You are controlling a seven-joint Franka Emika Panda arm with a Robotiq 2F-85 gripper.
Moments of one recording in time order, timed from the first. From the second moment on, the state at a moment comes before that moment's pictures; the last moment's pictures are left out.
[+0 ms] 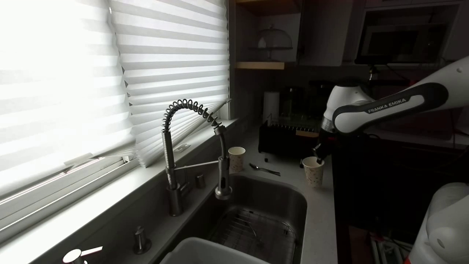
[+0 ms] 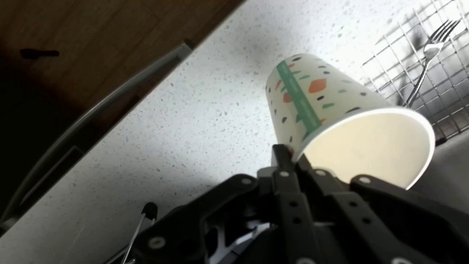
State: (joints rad) arm -0.40 -0.53 -0.34 -2.64 -0.28 2.33 0.15
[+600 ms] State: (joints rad) arm -0.48 -0.47 -0.31 -2.68 -0.28 2.52 0.20
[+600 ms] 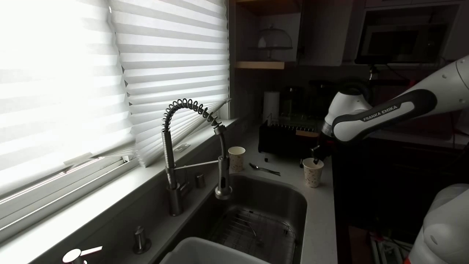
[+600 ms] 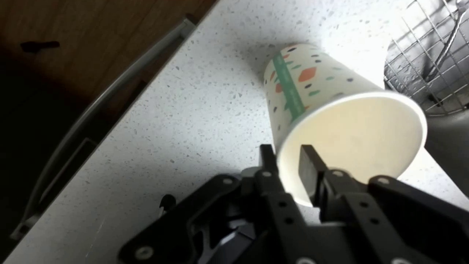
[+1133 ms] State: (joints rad) arm -0.53 -0.55 -0.25 -2.64 -0.28 2.53 0.22
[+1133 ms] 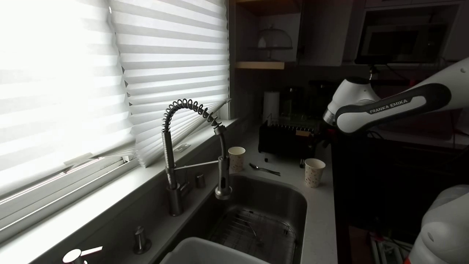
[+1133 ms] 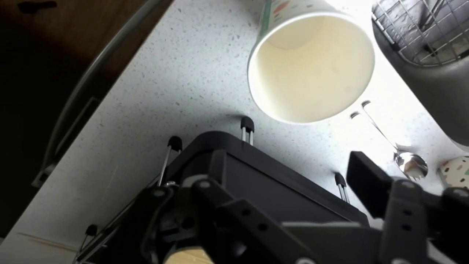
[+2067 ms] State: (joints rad) arm -0.49 -0.46 -0.20 -2.56 -0.24 2.72 0.27
